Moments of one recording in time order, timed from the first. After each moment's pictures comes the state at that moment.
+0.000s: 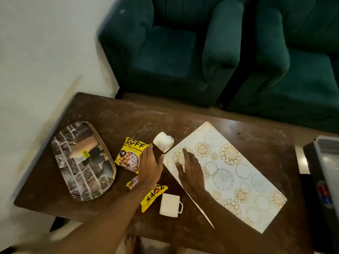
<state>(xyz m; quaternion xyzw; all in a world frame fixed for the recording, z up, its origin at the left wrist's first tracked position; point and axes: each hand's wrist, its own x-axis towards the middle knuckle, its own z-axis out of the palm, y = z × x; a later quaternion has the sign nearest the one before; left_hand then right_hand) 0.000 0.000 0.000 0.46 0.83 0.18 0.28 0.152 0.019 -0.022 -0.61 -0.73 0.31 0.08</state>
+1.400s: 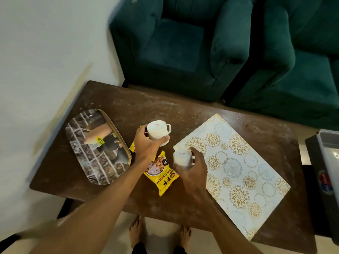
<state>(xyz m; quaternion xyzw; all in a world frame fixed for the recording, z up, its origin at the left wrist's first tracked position) -0.073 -0.017 0.054 0.28 0.77 0.45 0.35 0.098 -0.052 0.030 -0.66 -0.57 0.38 0.31</state>
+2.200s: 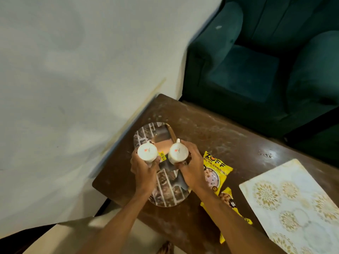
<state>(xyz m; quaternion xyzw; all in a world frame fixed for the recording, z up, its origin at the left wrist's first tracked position) -0.276 -0.110 -0.008 0.16 0.83 0.50 0.20 -0.155 -0.011 0.005 -0.41 -0.69 0.50 0.32</state>
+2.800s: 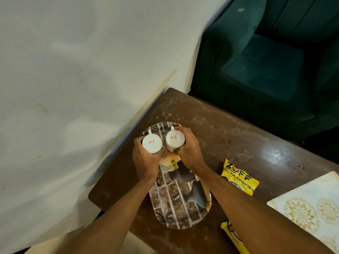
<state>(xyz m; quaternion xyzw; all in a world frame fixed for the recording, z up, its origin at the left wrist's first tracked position) -0.352 -0.055 -0.067 0.17 0.86 0.46 0.12 -0.253 0.053 -0.060 -0.37 -0.76 0.48 0.22</state>
